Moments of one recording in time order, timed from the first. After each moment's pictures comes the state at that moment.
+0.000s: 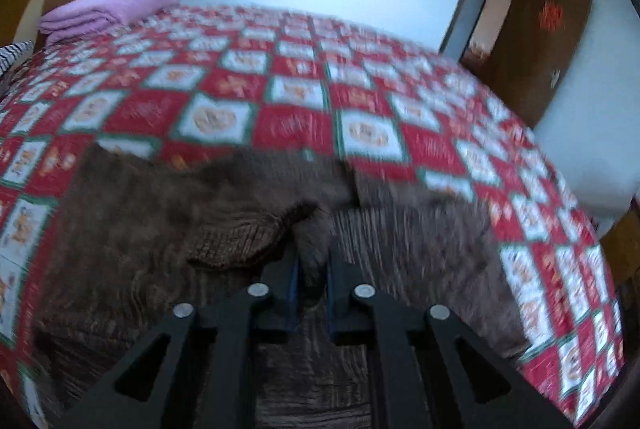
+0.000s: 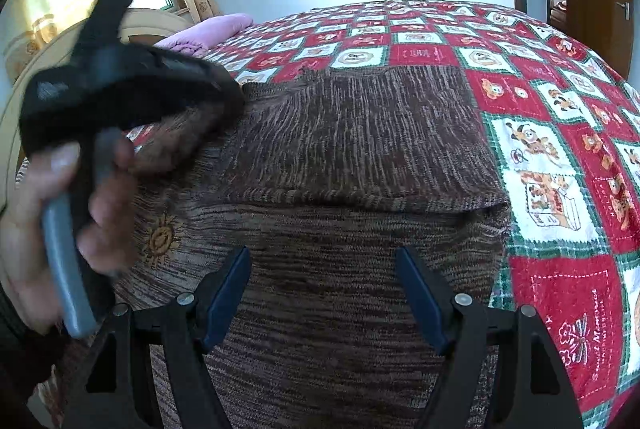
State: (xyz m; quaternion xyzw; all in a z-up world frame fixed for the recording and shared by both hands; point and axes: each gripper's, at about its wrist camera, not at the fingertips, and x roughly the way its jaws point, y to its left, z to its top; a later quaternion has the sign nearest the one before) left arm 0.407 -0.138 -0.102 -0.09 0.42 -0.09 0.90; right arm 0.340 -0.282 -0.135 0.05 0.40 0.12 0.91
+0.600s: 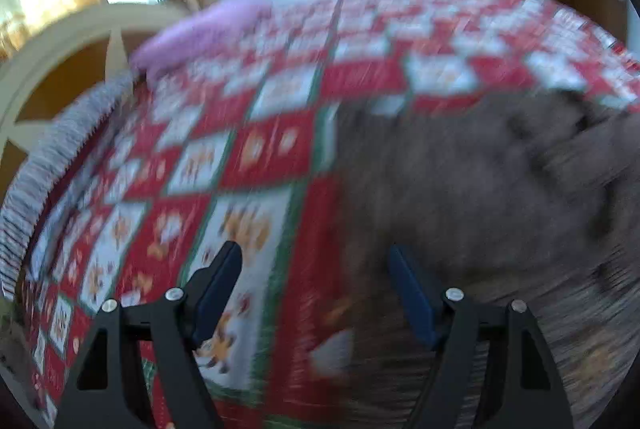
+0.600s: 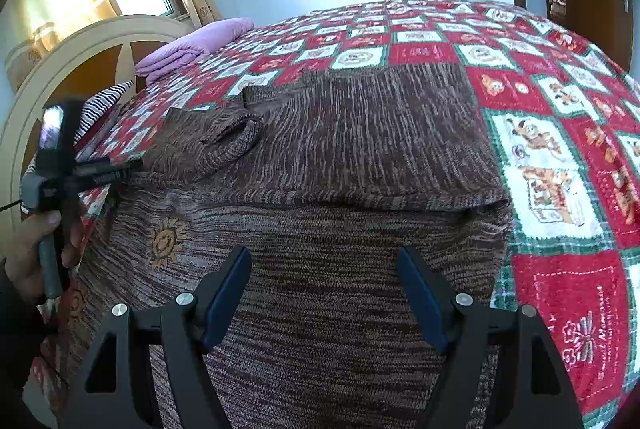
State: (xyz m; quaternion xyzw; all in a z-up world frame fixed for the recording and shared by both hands) left arm 0.378 0.015 -0.130 0.10 0.44 0.11 0.89; right arm 0.339 -0.284 -0.133 0.06 0.39 0.13 0.91
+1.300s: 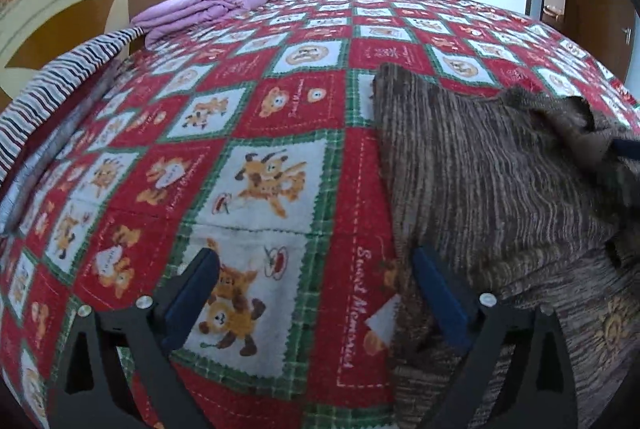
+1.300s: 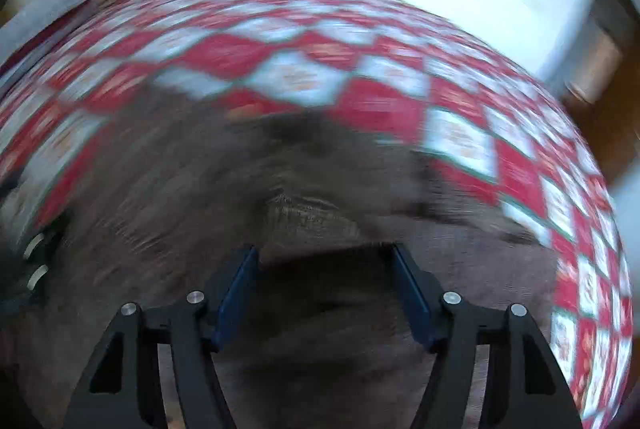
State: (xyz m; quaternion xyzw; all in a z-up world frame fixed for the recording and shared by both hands) left arm 0.357 0.053 -0.146 0.02 0.42 0.08 0.90; right arm 0.495 -0.132 -0.119 -0.15 0.44 0.05 0.88
